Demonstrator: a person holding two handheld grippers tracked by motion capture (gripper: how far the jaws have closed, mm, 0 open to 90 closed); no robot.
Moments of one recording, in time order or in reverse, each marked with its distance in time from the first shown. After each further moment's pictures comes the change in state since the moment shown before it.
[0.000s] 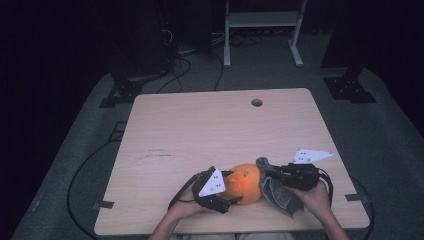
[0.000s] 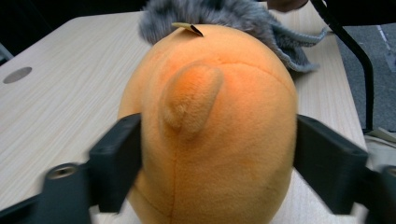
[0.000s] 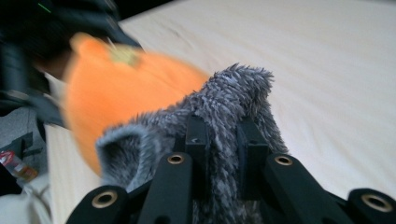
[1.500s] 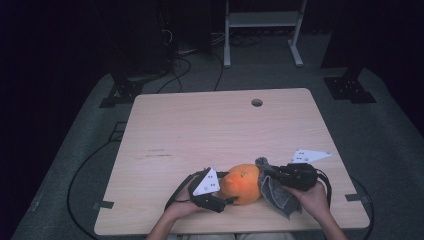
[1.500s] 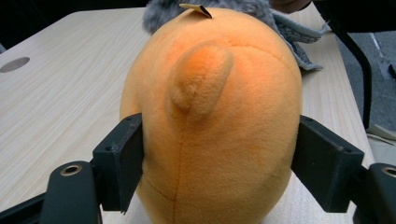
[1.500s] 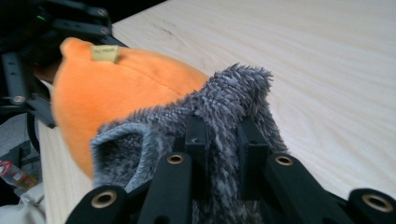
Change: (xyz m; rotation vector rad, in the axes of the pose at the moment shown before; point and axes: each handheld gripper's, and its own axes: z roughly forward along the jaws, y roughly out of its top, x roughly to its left) left arm 0.008 -0.014 -0.003 -0.022 -0.010 -0.073; right arm -0.001 -0.004 0.003 0.006 -0.026 0.054
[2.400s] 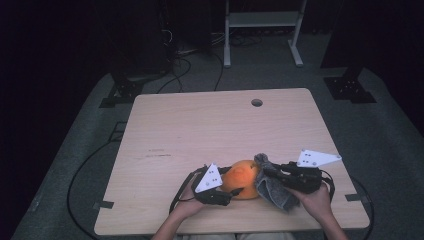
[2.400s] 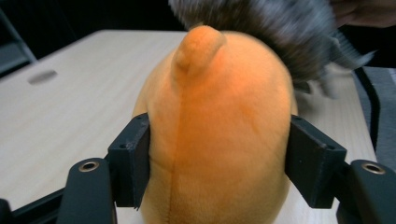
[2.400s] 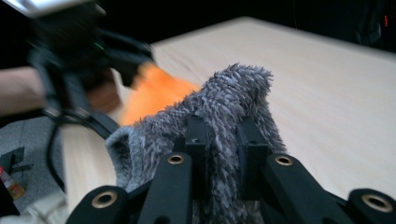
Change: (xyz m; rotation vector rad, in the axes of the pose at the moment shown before) left arm -0.004 0.021 0.003 -0.078 0.089 -0.031; right arm 0.027 0.021 -0.019 -0.119 0.023 -0.121
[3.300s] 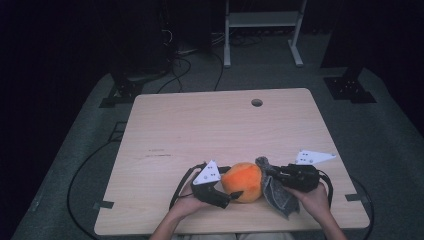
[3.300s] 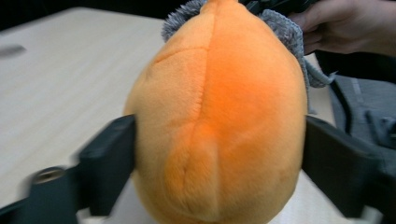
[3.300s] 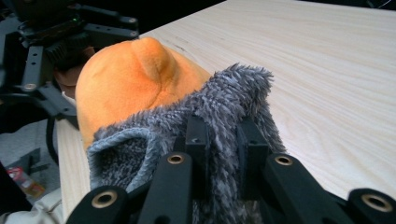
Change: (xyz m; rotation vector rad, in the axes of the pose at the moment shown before) left arm 0.008 -0.004 -0.003 0.018 -0.081 -0.107; right arm -0.023 -0.028 0.012 0.071 0.006 0.116
